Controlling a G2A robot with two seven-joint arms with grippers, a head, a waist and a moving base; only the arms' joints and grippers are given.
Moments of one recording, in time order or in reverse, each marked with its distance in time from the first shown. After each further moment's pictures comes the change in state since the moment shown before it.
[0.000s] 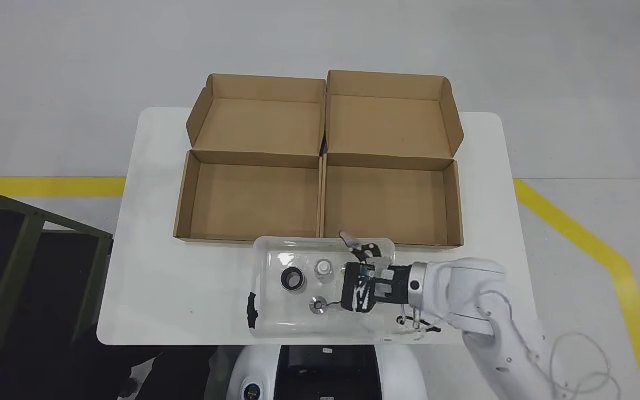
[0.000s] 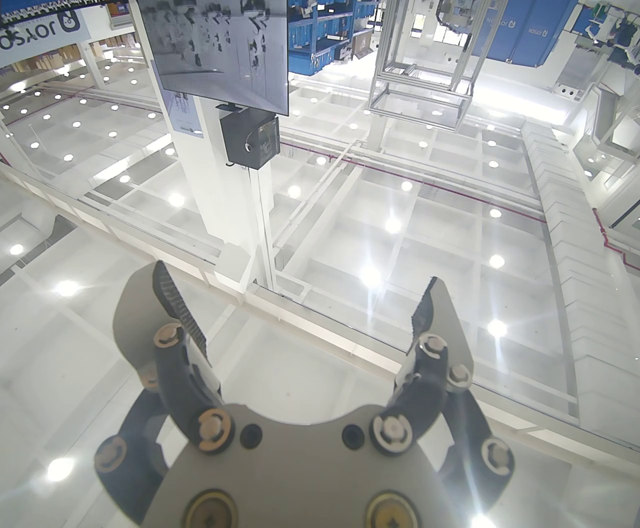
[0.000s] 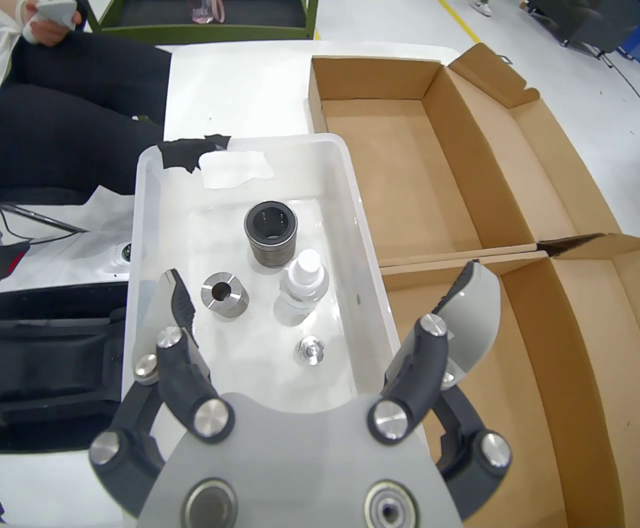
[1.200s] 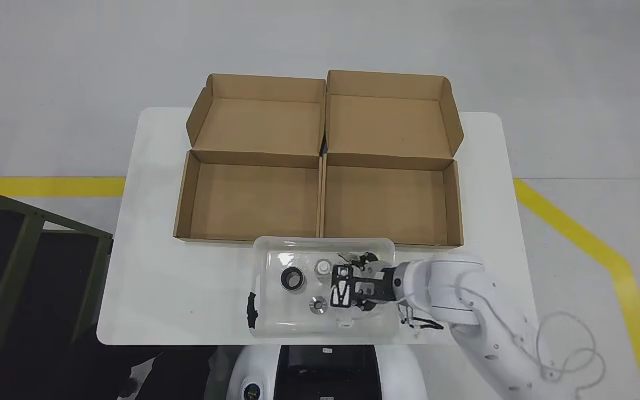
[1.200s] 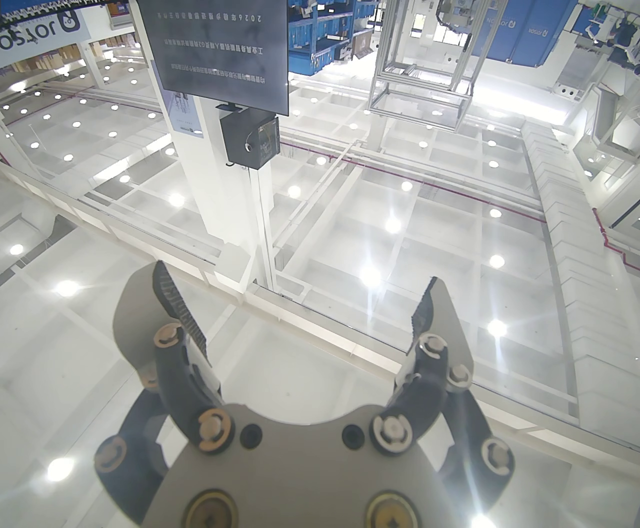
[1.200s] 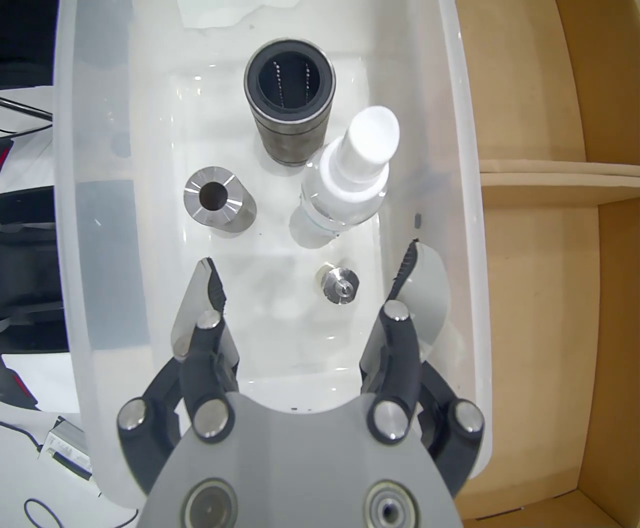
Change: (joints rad) left arm 0.000 0.000 0.000 0.000 0.000 0.000 0.000; right arm 0.107 0.037 -0.129 0.063 0.097 0.079 0.376
